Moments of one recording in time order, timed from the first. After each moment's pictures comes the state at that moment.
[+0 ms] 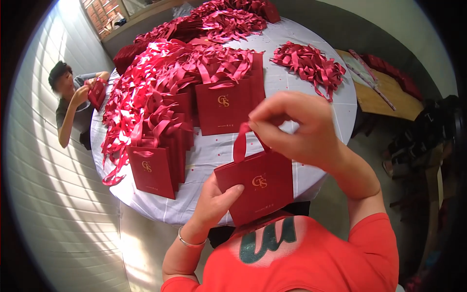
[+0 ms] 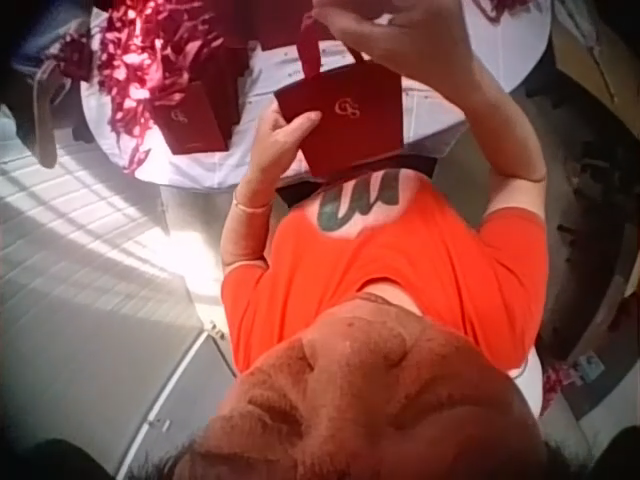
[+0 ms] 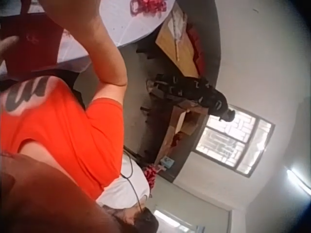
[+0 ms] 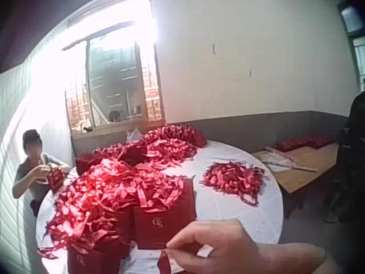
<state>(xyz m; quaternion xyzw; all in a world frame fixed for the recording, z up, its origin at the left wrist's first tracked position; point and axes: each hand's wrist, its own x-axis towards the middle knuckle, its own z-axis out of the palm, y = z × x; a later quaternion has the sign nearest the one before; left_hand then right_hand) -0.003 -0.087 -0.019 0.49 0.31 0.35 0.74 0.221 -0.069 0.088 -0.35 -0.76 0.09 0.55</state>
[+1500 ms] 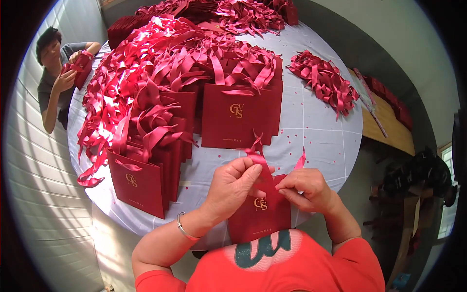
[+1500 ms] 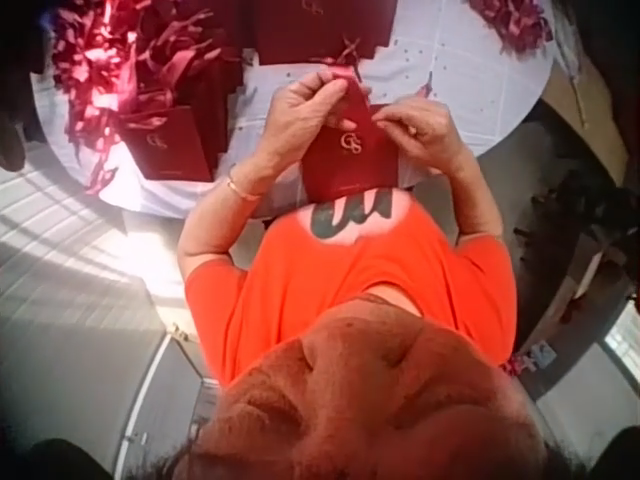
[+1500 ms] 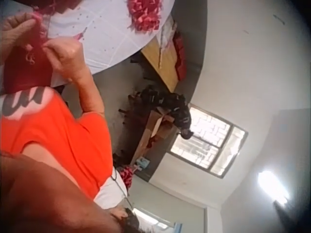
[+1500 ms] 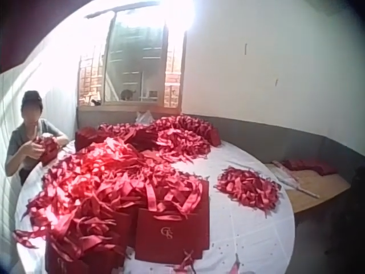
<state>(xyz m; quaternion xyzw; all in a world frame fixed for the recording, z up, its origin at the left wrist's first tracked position) 0.037 -0.009 -0.028 0.42 0.28 0.34 0.79 0.259 -0.065 -0.012 -0.41 -0.82 0.21 0.34</state>
